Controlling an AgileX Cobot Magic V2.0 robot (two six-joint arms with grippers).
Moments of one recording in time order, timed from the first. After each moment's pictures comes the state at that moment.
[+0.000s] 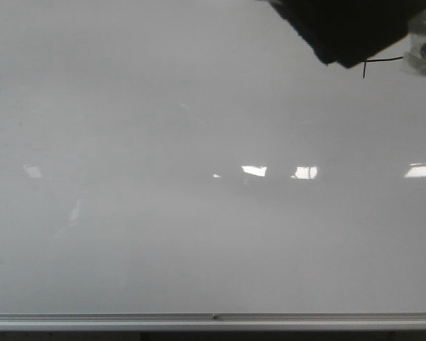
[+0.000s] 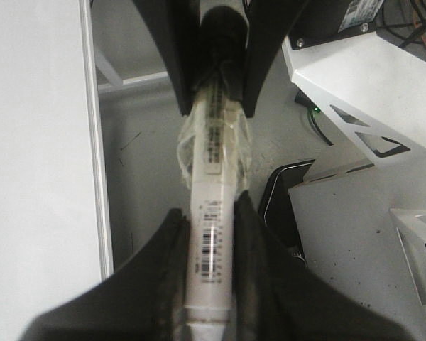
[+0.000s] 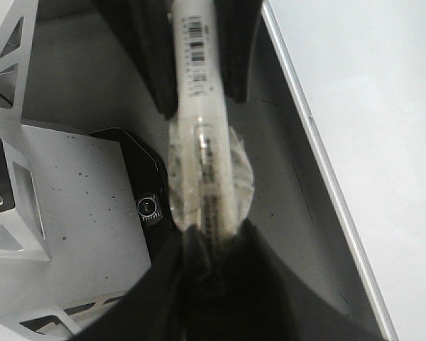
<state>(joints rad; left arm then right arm) -0.98 1.48 -1.38 -0.46 1.03 0.95 0.50 0.87 -0.89 0.42 1.14 -0.80</state>
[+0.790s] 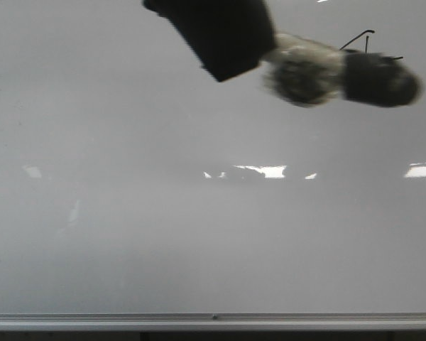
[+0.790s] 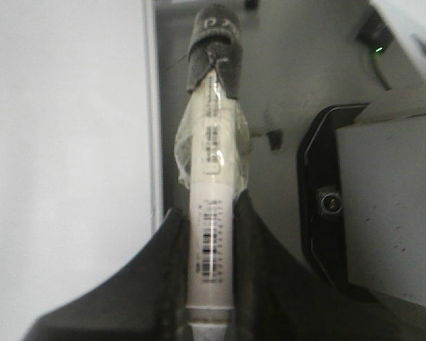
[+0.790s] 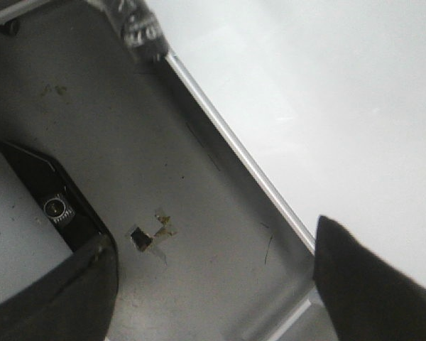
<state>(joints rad) -0.98 1.44 -1.38 -0.08 1.08 0.59 0.50 0.61 -0.93 0.05 1.25 -0.39</state>
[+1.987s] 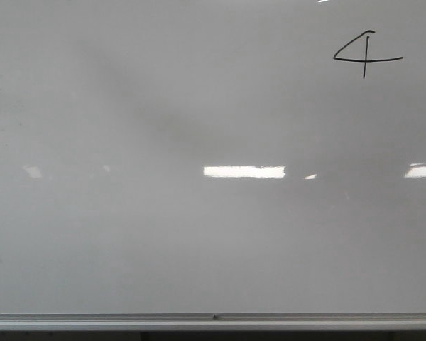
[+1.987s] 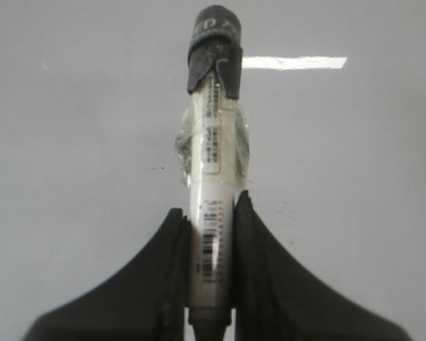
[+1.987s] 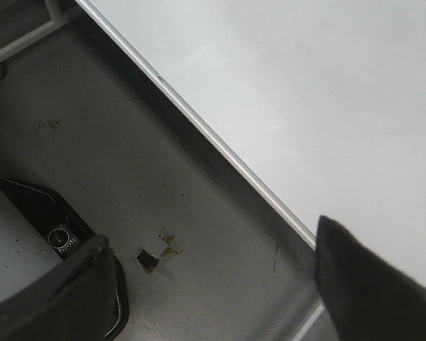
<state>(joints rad) -0.07 1.11 -0.60 -0.25 -0.09 0.20 0.50 0.57 -0.93 0.04 1.24 -0.31</state>
